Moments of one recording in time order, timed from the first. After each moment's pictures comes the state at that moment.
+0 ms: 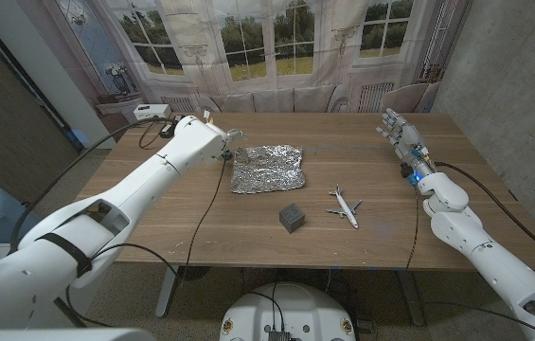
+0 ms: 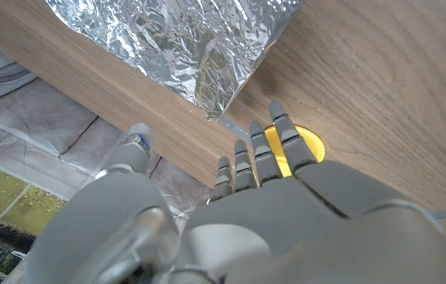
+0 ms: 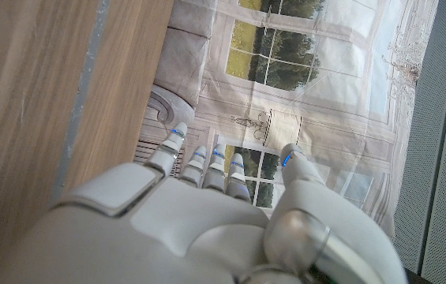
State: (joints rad) left arm 0.41 0.47 0.66 -1.57 -0.37 1.12 0.37; left_hand 0.48 -0.05 0.55 -0.16 0.18 0.04 0.06 0.23 0.18 0.12 0.10 0.30 0.22 0.29 0.08 0.25 0.18 0.34 0.21 0.36 0.20; right arm -0.88 -0.56 -0.25 -1.20 0.73 0.48 0.19; right_hand 0.30 0.12 0.39 -0.15 0.17 0.13 -0.02 0.19 0.18 0.16 0.04 0.20 0.20 0.06 0.00 0.19 0.18 0.18 0.13 0.22 0.18
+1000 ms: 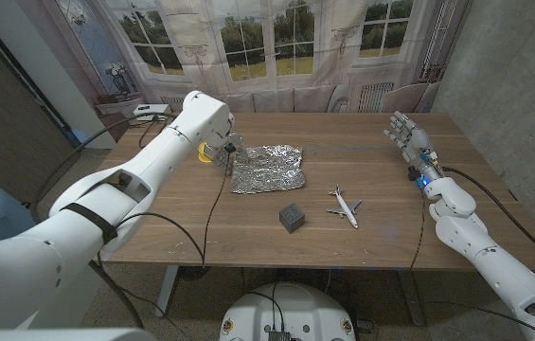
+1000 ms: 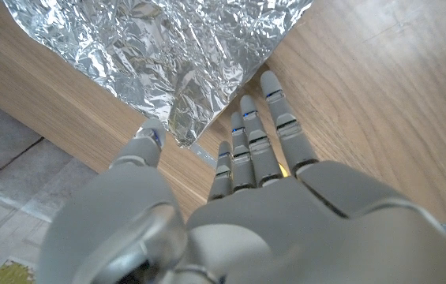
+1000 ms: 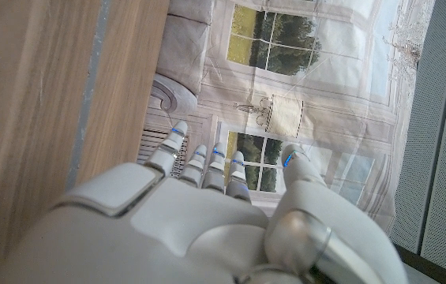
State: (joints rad) left arm 0.24 0.33 0.66 -1.32 -0.47 1.33 0.36; left_hand 0.61 0.01 0.56 -0.17 0.21 0.26 0.14 0.24 0.19 0.49 0.13 0.35 0.21 0.66 0.03 0.27 0.17 0.66 0.18 0.43 0.19; right arm -0.89 -0.55 -0.22 -1.15 0.78 0.53 0.24; right_hand 0.28 0.11 0.38 -0.13 0.17 0.15 -0.03 0.20 0.18 0.16 0.05 0.20 0.20 0.07 0.01 0.20 0.18 0.19 0.14 0.22 0.18
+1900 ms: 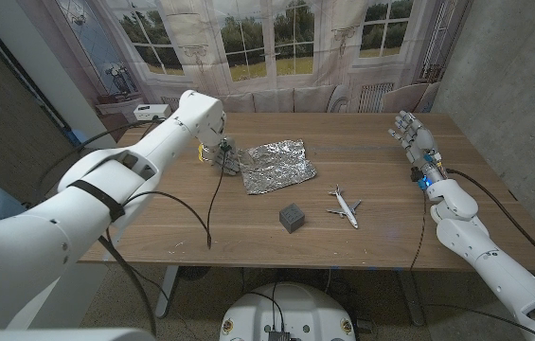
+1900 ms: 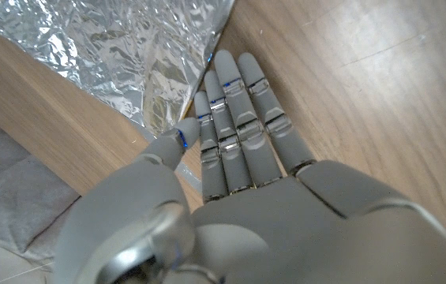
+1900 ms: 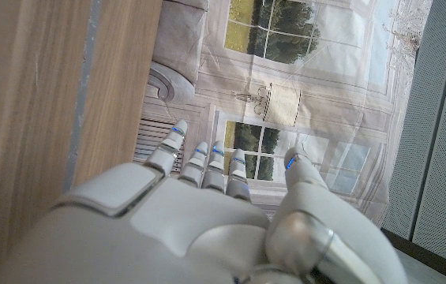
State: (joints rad) left arm 0.13 0.28 0.69 -0.98 -0.50 1.24 0.23; left_hand 0.63 0.15 0.71 -0.14 0.49 0.90 0.14 0.31 0.19 1.11 -0.03 0.42 0.20 1.27 -0.14 0.32 0.19 0.84 0.05 0.54 0.20; right arm -0.91 -0.55 -0.20 -1.18 0.78 0.54 0.20; right_hand 0.25 0.11 0.37 -0.11 0.17 0.17 -0.03 0.20 0.18 0.18 0.06 0.21 0.20 0.09 0.02 0.20 0.19 0.20 0.14 0.22 0.18
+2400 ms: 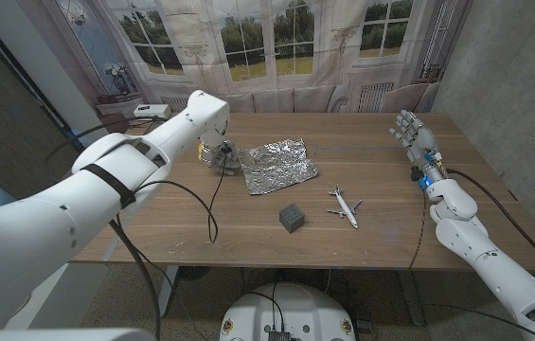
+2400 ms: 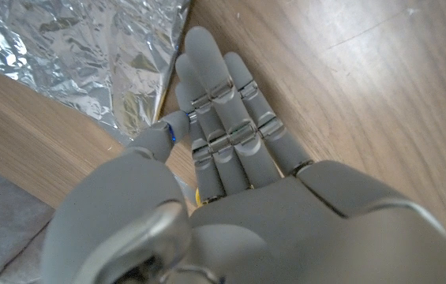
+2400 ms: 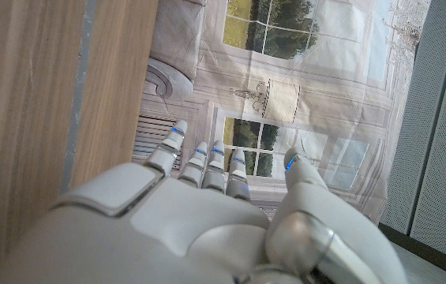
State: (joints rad) left arm 0.08 0.24 0.77 -0.83 -0.42 1.21 0.22; left_hand 0.74 0.08 0.67 -0.15 0.49 1.02 0.03 0.45 0.46 1.30 -0.06 0.64 0.45 1.43 -0.21 0.74 0.46 0.84 -0.05 0.70 0.25; right arm -0.92 -0.54 -0.20 -1.19 0.78 0.54 0.19; right_hand 0.24 0.11 0.37 -0.11 0.18 0.18 -0.03 0.20 0.18 0.19 0.06 0.21 0.20 0.09 0.02 0.20 0.19 0.20 0.13 0.22 0.18
